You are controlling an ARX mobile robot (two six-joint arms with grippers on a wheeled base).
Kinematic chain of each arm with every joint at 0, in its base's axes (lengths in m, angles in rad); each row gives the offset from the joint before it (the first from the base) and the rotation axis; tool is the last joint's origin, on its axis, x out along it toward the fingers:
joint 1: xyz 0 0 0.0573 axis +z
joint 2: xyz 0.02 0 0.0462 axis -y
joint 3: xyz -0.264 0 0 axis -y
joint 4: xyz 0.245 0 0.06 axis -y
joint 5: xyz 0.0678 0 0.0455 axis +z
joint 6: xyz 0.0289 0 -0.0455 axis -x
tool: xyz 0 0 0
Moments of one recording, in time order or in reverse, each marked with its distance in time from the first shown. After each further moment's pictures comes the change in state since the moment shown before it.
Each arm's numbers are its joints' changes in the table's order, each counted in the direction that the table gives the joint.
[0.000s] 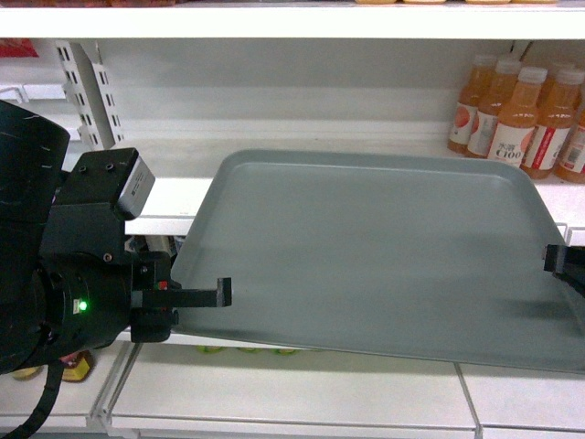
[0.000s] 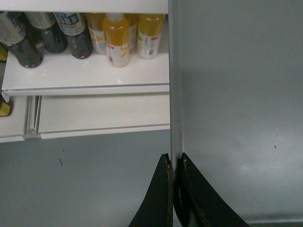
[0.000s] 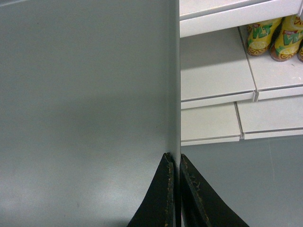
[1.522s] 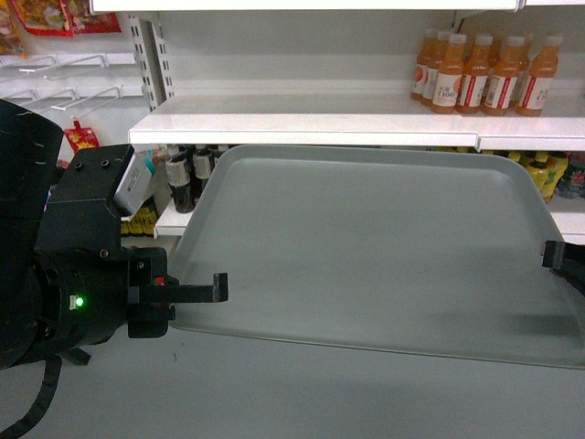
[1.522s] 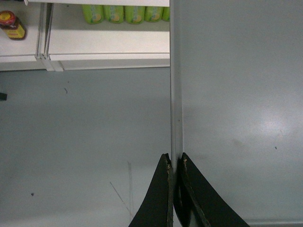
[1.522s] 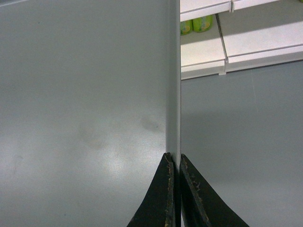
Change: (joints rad) left arm 0.000 0.000 0.000 0.008 -0.002 -0.003; right arm 0.001 0.001 0.000 0.008 0.003 0.000
